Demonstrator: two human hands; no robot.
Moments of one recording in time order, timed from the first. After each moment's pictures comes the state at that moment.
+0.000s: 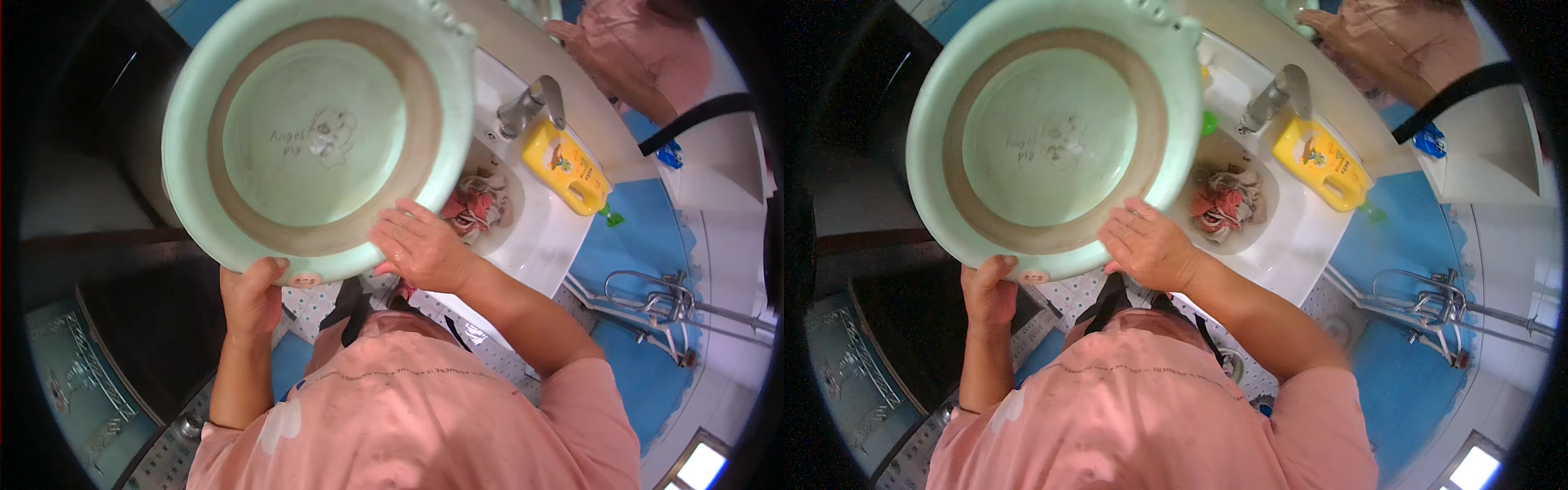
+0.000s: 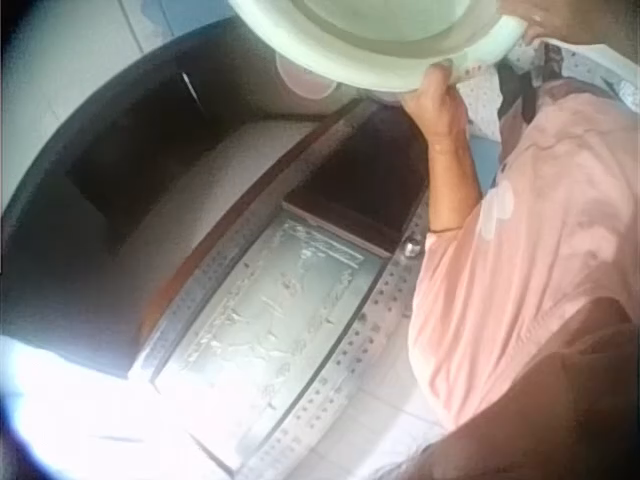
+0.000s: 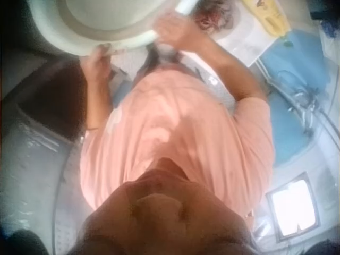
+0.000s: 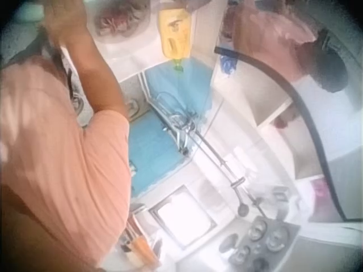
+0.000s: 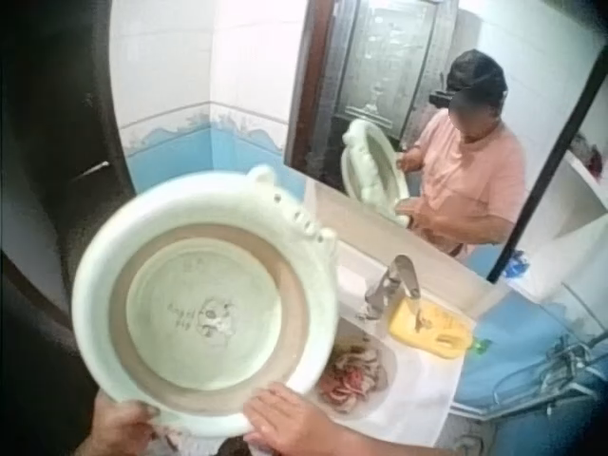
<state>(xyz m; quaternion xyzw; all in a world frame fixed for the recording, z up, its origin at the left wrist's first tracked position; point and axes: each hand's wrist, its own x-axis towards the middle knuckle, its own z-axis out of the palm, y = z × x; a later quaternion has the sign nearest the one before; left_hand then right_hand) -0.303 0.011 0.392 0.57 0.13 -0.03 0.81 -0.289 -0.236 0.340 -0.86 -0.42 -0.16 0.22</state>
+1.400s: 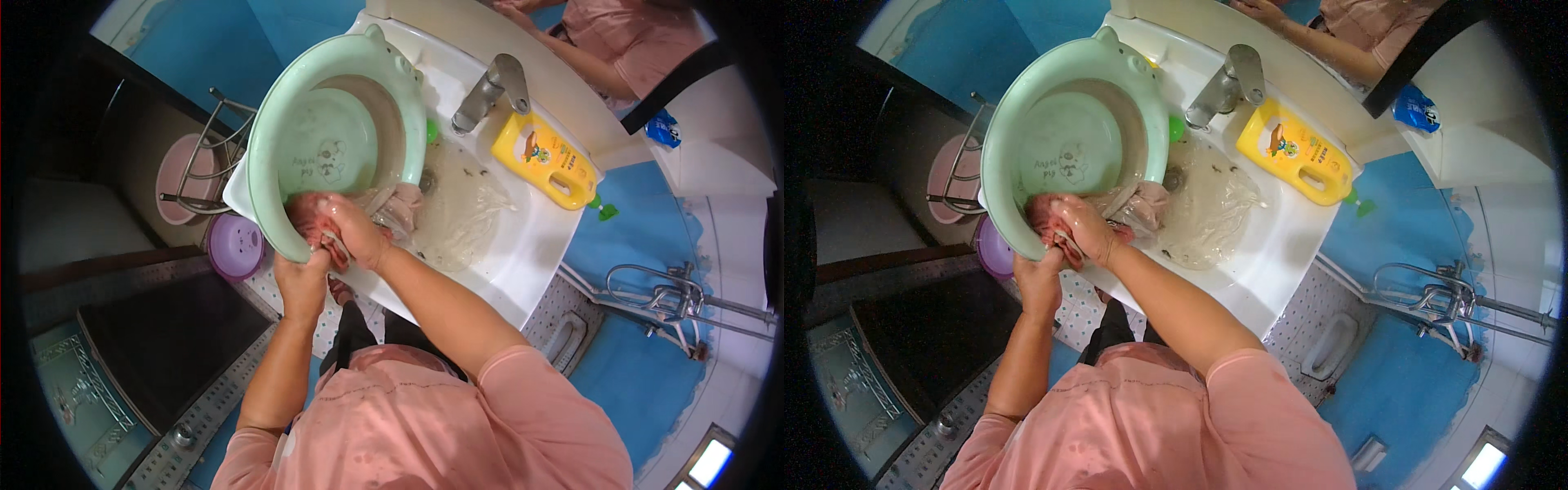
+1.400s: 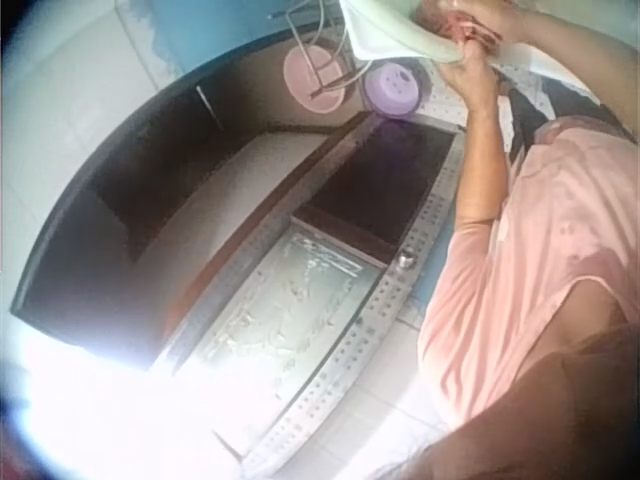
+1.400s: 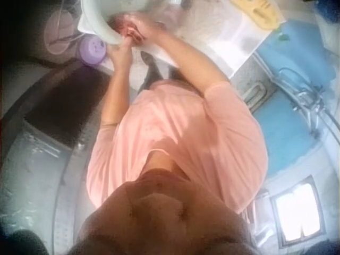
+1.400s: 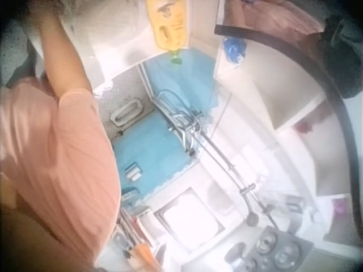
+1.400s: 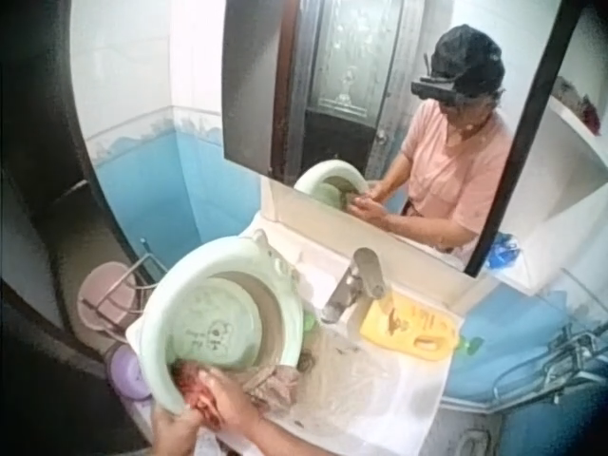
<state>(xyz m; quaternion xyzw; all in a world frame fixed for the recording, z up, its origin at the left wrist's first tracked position) -0.294 -0.103 0.299 0.70 0.09 -0.01 0.71 -0.242 -0.217 0.255 -0.49 0.01 0.22 0.85</state>
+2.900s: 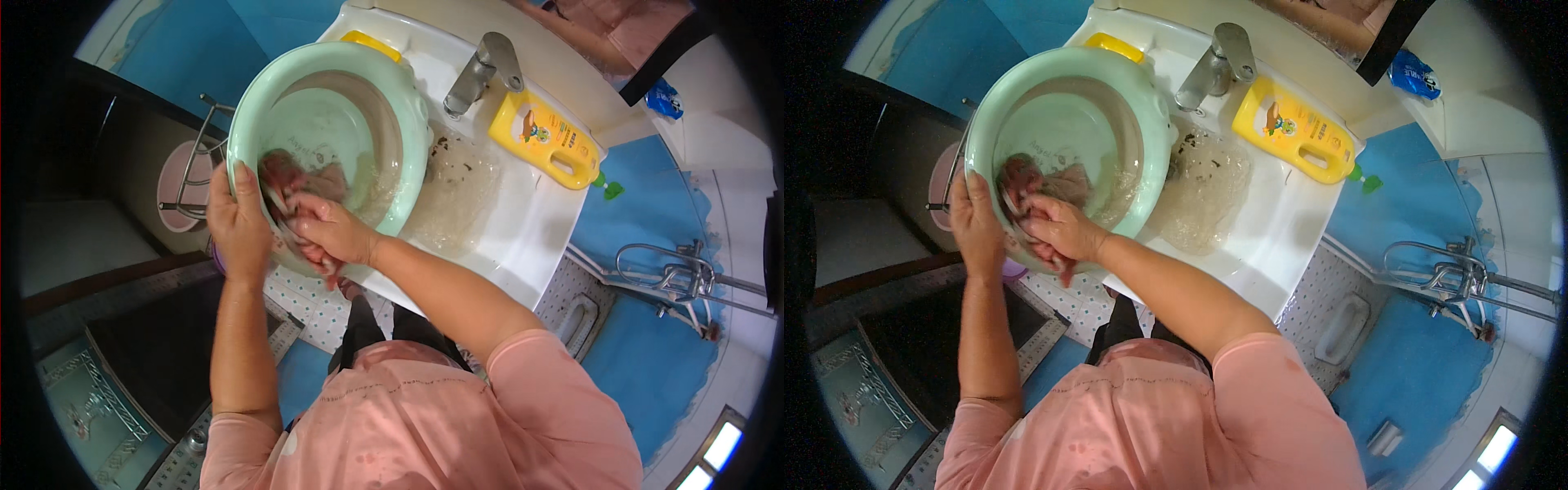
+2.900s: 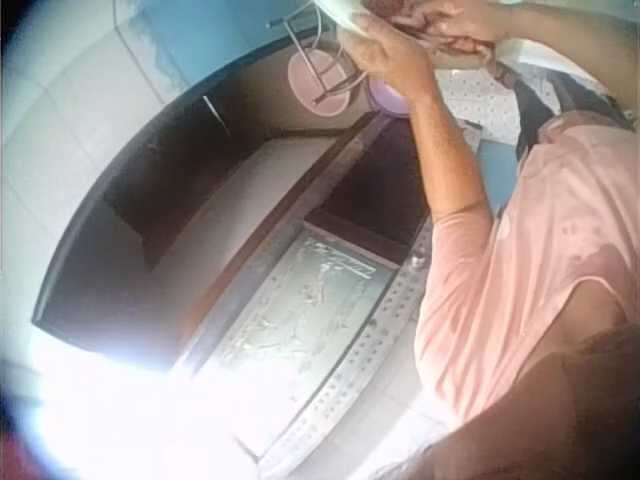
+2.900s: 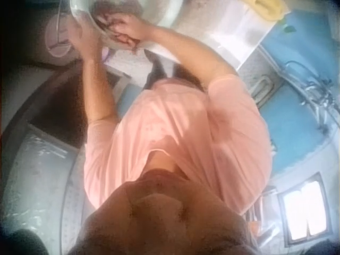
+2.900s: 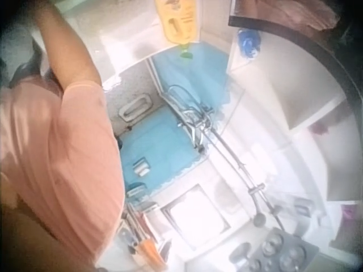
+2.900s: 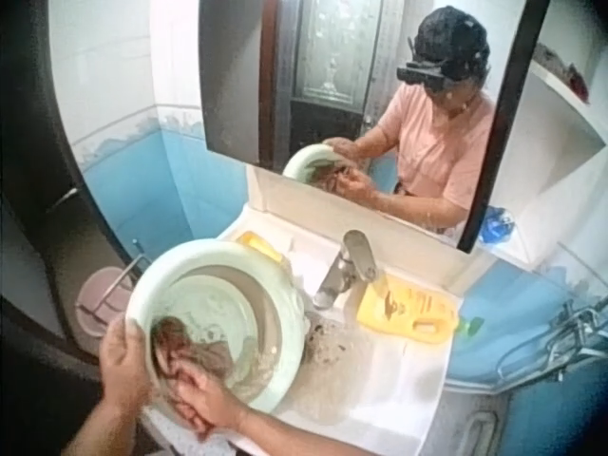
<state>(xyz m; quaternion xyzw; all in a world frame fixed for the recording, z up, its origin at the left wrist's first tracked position) -0.218 -0.080 0.358 0.81 -0.04 0.14 0.57 -0.249 -0.211 0.290 -0.42 -0.01 0.25 0.87</state>
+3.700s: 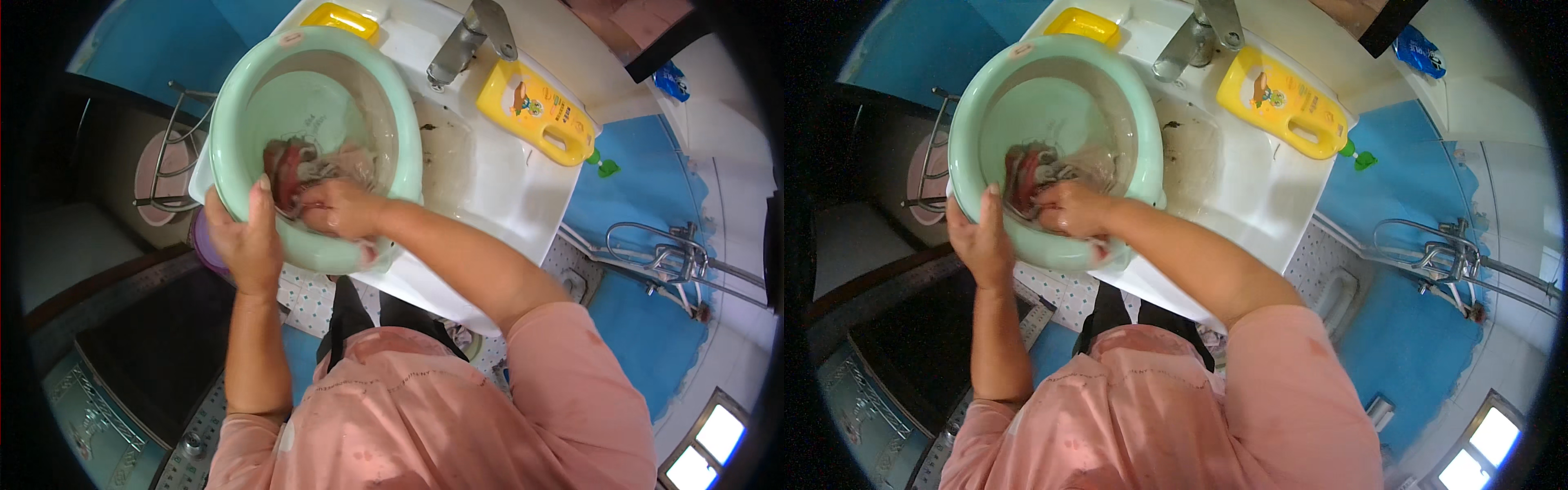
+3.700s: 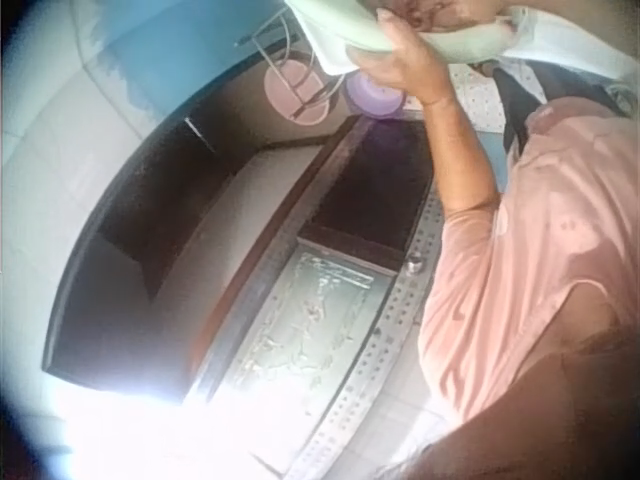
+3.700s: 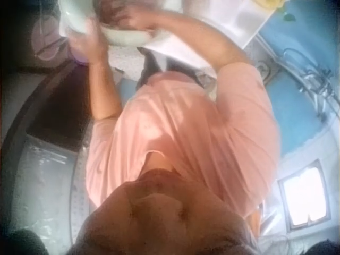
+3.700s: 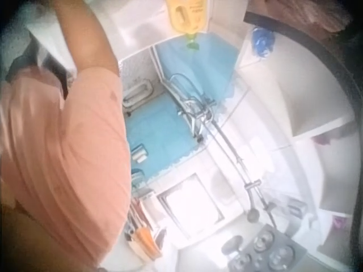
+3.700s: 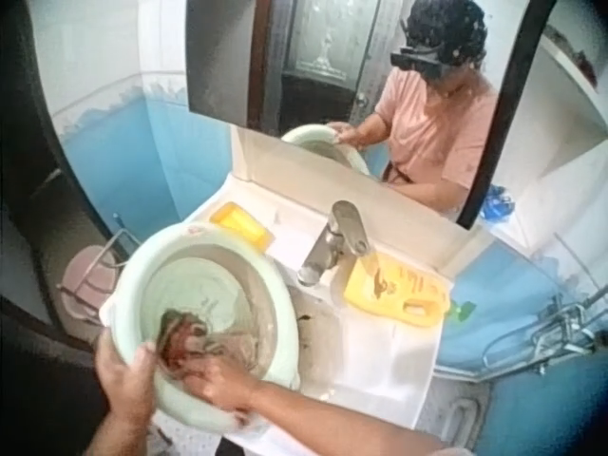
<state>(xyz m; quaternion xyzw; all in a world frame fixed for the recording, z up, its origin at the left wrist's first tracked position) -0.250 -0.114 0.329 0.80 0.03 0.14 0.58 -0.242 -0.259 0.246 -0.80 -0.26 0.11 0.54</state>
